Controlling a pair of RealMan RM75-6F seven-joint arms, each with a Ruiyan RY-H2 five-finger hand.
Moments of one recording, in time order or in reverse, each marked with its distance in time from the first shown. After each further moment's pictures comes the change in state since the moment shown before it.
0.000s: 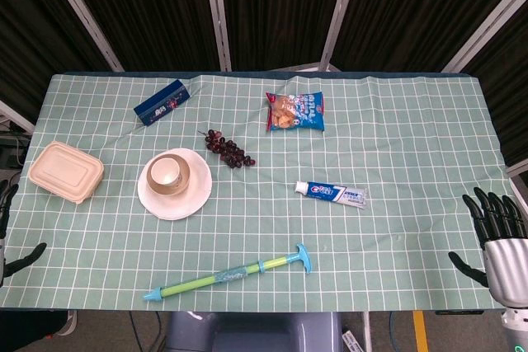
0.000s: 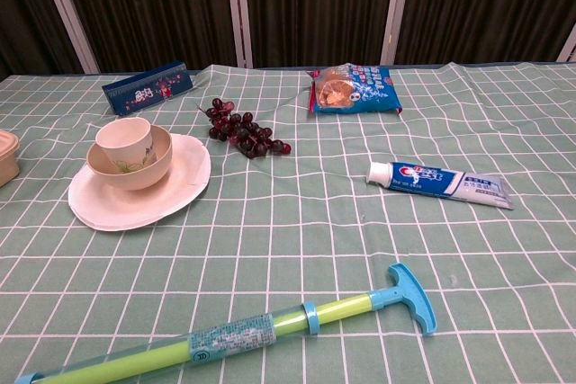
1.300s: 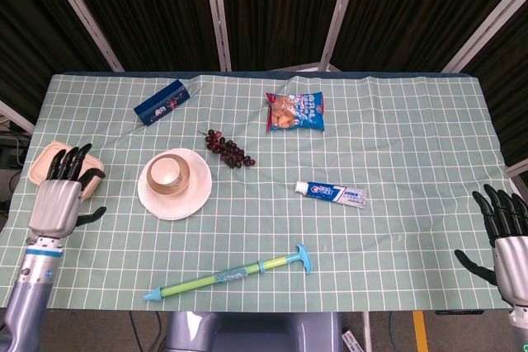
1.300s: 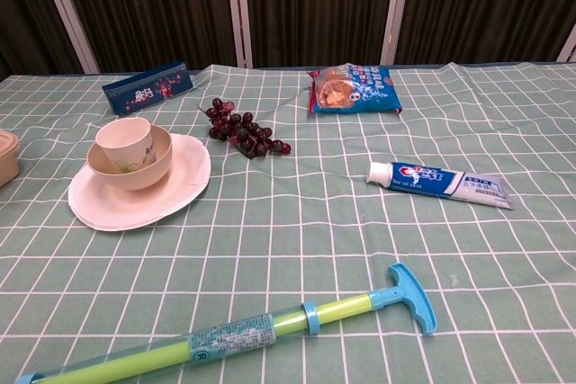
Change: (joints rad) left arm -0.305 -0.141 -0.142 0.047 -0.187 -0.354 0.192; right arm 0.000 0.032 0.010 -0.013 0.032 -0.009 0.057
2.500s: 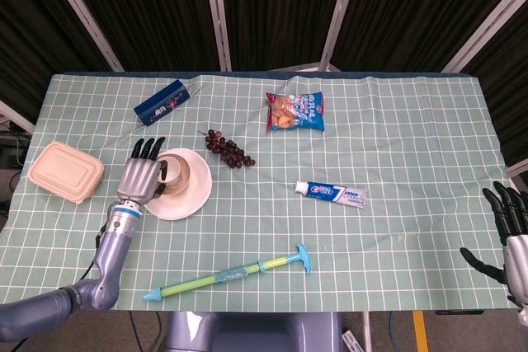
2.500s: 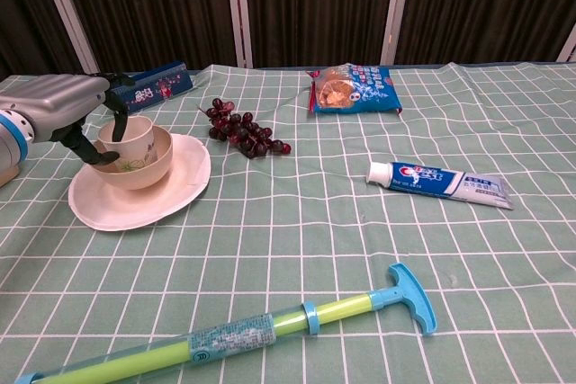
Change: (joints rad) left arm -0.328 -0.371 -0.027 0.366 -0.302 -0.215 0.210; right arm 0.001 0.023 0.008 0.009 0.014 0.003 0.093
